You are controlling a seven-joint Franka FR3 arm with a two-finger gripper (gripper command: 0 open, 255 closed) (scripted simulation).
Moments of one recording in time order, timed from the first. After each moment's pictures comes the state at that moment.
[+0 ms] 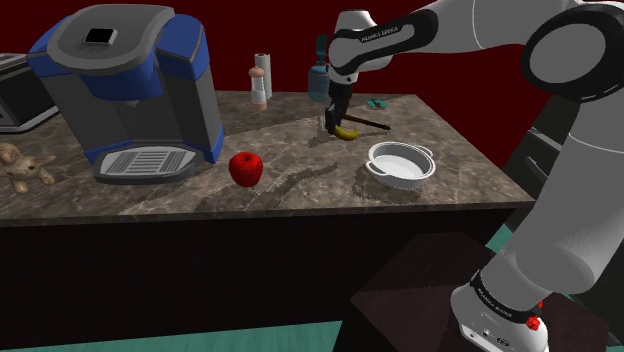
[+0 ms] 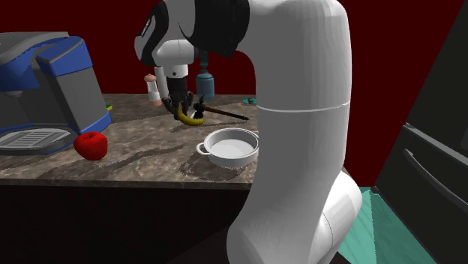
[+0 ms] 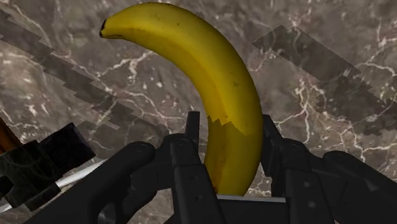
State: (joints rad) arm 0.02 0.20 -0.07 -1.79 0.05 2.01 -0.40
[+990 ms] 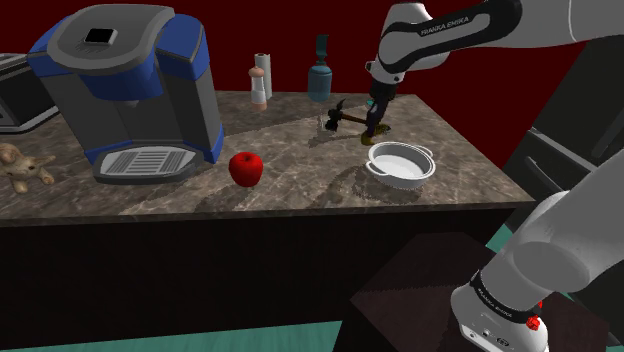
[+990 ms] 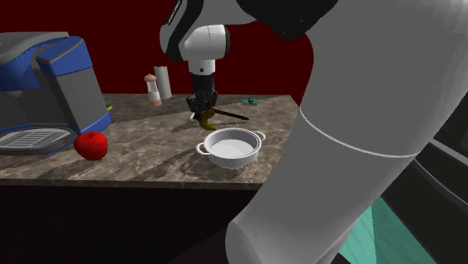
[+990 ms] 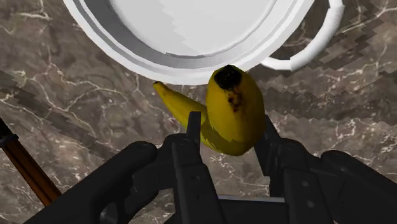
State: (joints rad) arm -0.03 -0.16 -0.12 -2.16 0.02 2.03 -0.49
